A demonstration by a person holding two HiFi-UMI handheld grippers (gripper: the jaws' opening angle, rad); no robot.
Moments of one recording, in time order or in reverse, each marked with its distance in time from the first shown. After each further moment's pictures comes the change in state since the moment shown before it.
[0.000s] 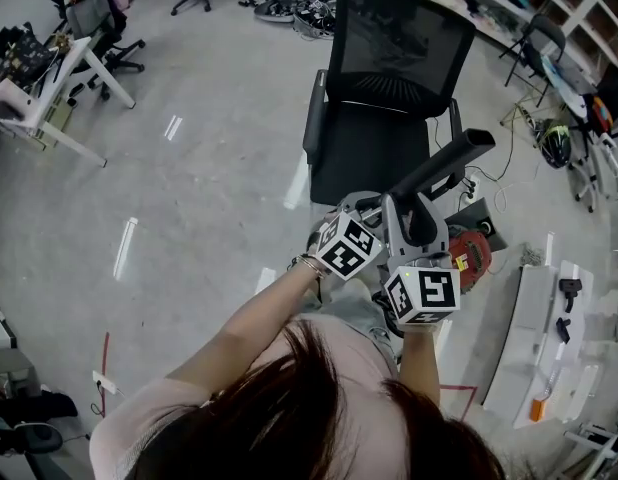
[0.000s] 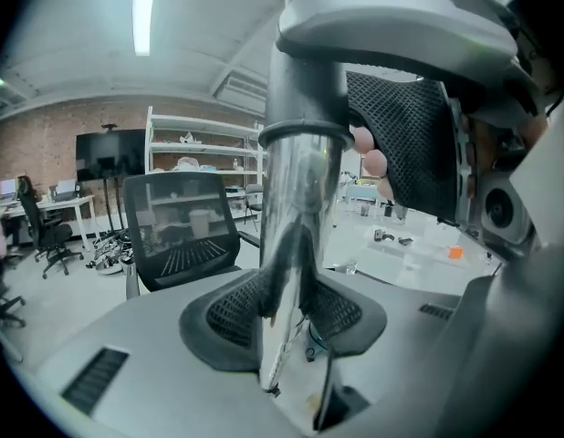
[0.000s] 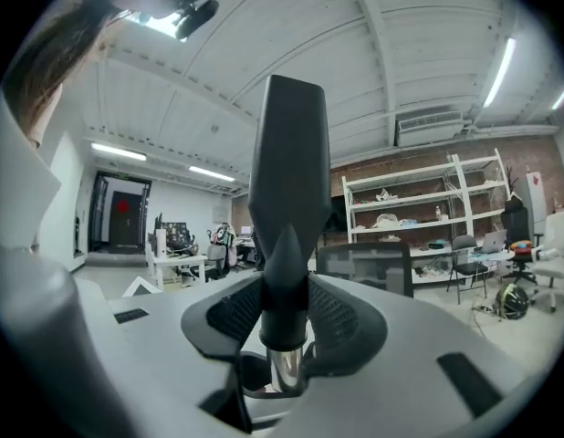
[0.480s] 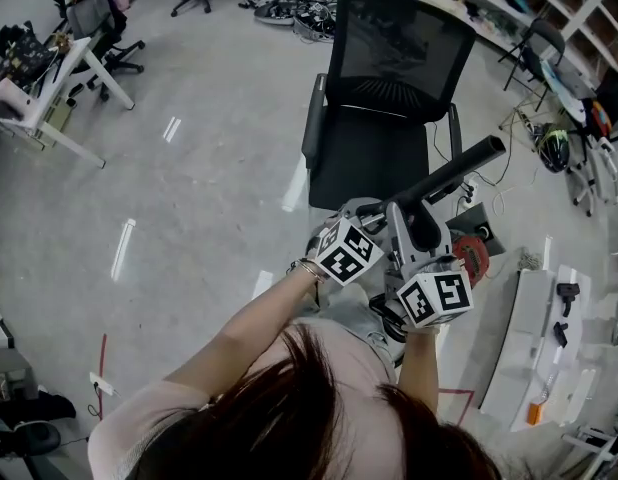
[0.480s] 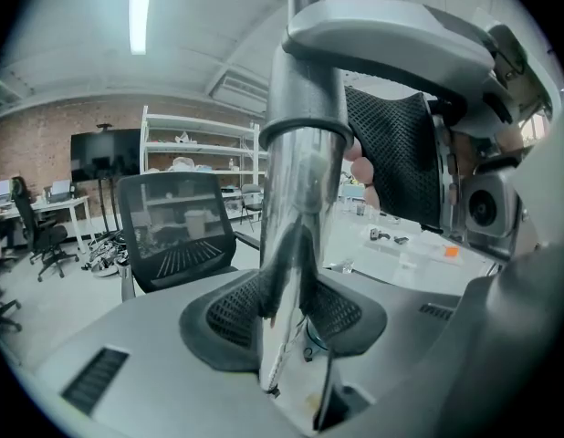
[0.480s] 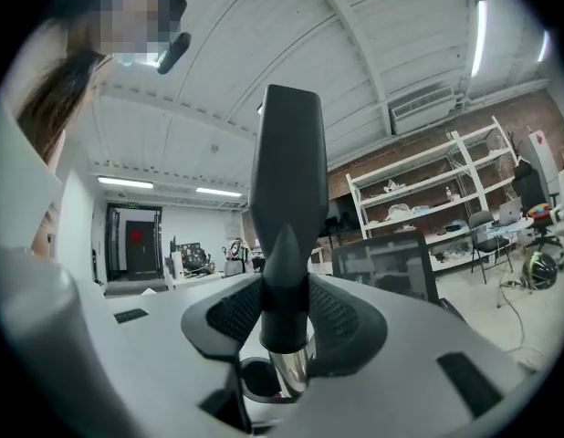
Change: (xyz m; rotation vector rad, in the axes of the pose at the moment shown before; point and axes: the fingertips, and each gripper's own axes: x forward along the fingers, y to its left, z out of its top) left arm 0.004 -0.005 0.001 0.014 0.000 -0.024; right arm -0.003 -0.011 -0.001 0.155 -0.053 0.113
